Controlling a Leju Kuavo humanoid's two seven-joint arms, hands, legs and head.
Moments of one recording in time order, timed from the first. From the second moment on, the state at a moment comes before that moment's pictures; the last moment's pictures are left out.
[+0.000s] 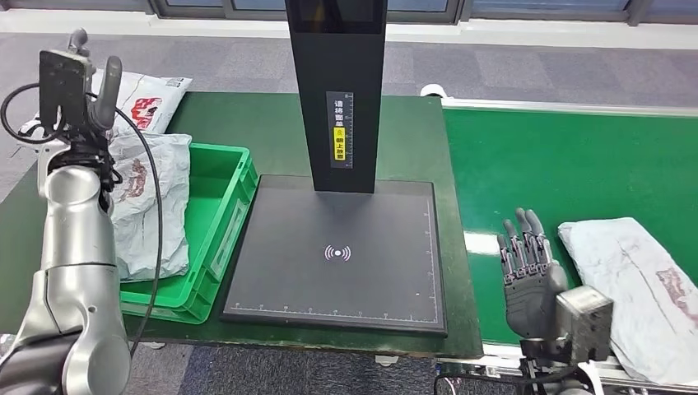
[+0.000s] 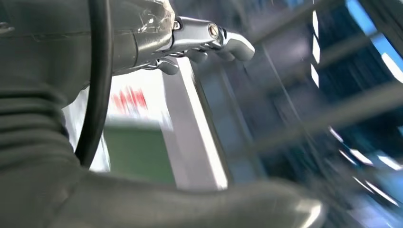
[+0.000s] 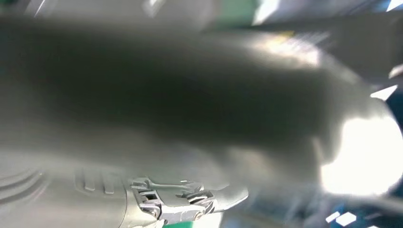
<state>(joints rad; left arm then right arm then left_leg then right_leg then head) -0.74 0.07 0.25 -1.12 -0.30 0.03 -0.11 0.12 0.20 -0.05 -1.84 0.24 0.12 -0.21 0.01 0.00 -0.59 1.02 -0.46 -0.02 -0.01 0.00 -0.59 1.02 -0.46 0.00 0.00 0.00</state>
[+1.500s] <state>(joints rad) -0.25 -0.09 -0.06 -1.50 0.08 -0.09 -0.28 -0.82 -0.46 0.30 -0.36 1.27 0.44 -0.15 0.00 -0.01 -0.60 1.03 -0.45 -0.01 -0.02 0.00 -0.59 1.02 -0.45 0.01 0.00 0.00</state>
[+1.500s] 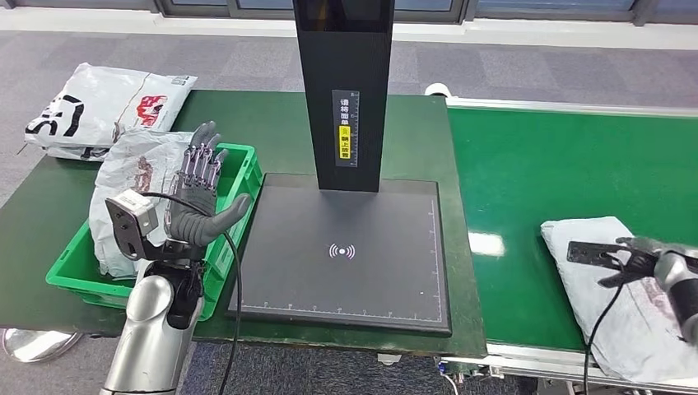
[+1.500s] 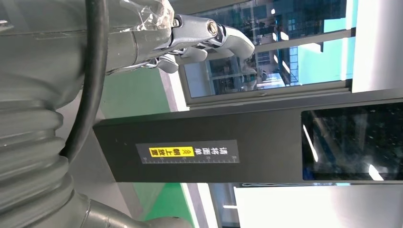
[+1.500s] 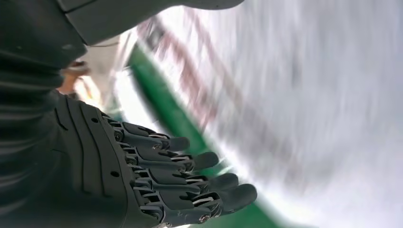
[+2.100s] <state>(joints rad) -0.18 -0.08 -0.02 -1.52 0.10 -0.08 -0.31 -0.61 -0.50 0.53 -0.41 1.15 0.46 -0.28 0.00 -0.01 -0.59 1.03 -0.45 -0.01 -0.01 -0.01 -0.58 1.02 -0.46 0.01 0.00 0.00</state>
